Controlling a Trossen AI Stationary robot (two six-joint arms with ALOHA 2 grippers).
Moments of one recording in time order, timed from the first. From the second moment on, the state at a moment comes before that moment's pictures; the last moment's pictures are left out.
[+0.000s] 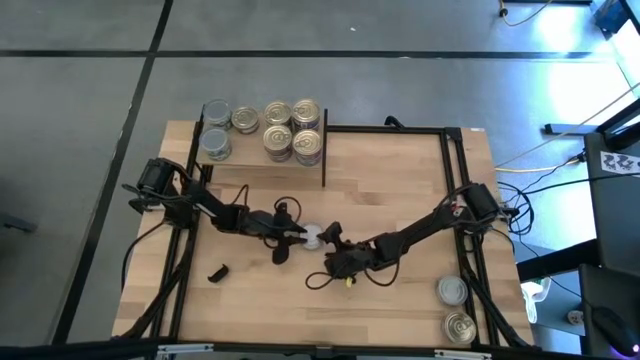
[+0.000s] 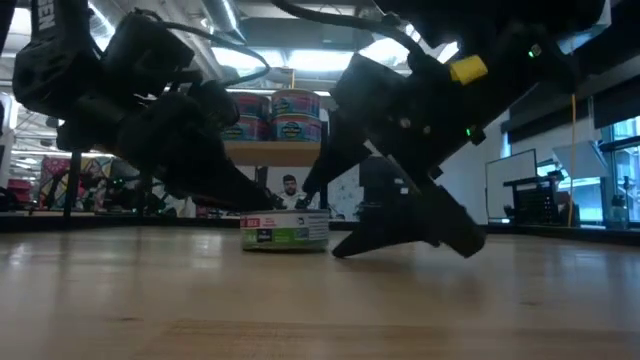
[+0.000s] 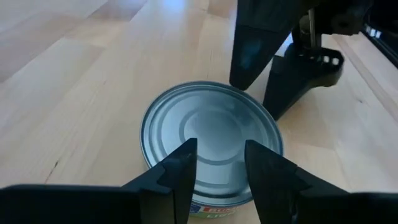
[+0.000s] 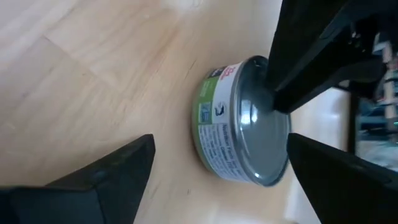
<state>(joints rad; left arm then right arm) -0.17 1.78 0.40 0.90 -0.17 -0.31 0.37 2.00 1.07 0.10 0.57 -0.59</state>
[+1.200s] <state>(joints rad) -0.15 1.81 0.35 1.04 -0.20 -0.36 0.25 2.07 1.08 0.21 0.49 -0.92</state>
